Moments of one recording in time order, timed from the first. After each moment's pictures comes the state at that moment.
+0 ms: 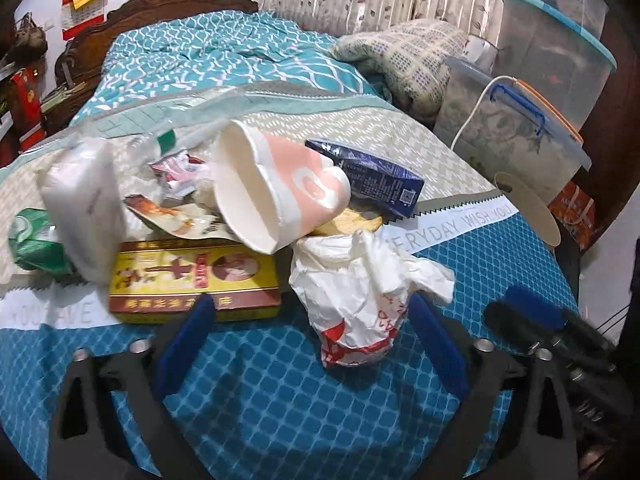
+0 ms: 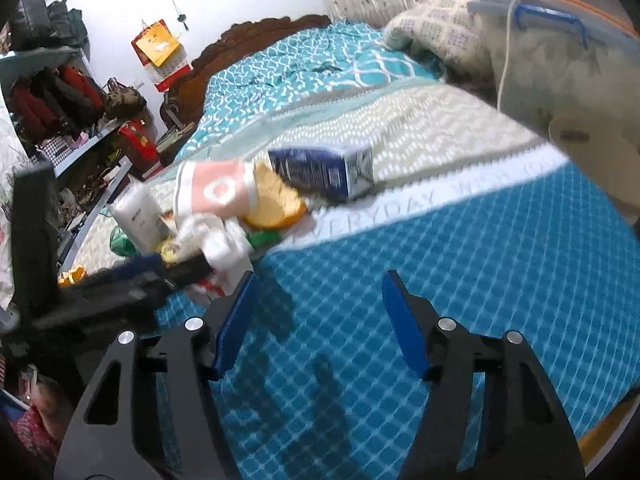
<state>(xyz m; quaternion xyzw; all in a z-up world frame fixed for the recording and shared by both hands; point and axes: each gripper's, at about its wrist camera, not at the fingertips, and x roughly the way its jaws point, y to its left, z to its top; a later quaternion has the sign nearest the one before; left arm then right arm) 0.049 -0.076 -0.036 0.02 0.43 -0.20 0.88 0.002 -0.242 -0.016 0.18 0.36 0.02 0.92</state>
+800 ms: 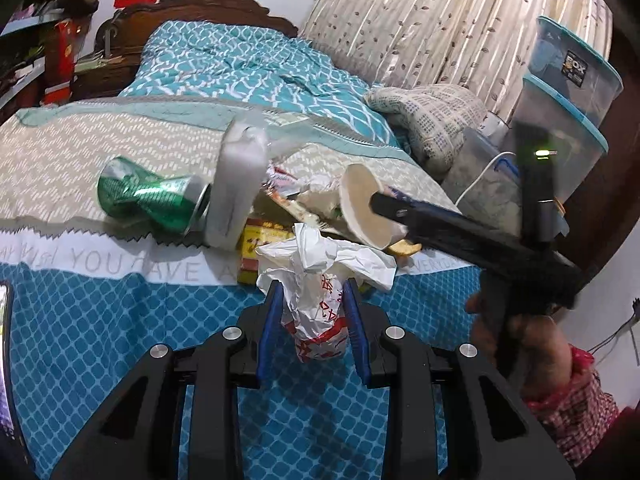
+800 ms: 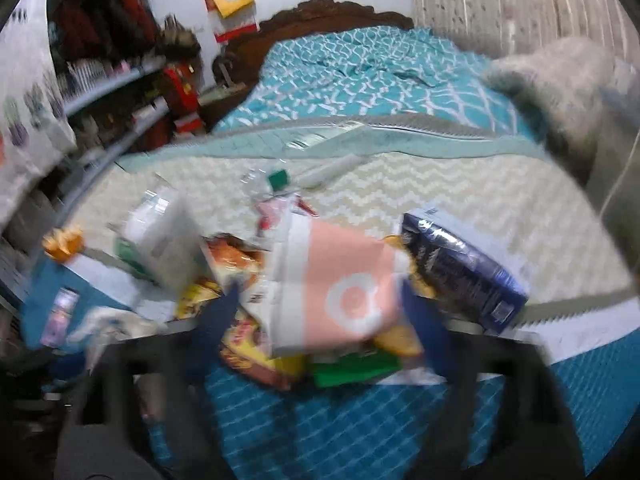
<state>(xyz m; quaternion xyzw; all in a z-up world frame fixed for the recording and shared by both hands) 0.006 0.054 -0.006 -0.10 0.38 -0.20 0.90 0.131 -0.129 -0.001 0.04 0.39 0.09 0.92</state>
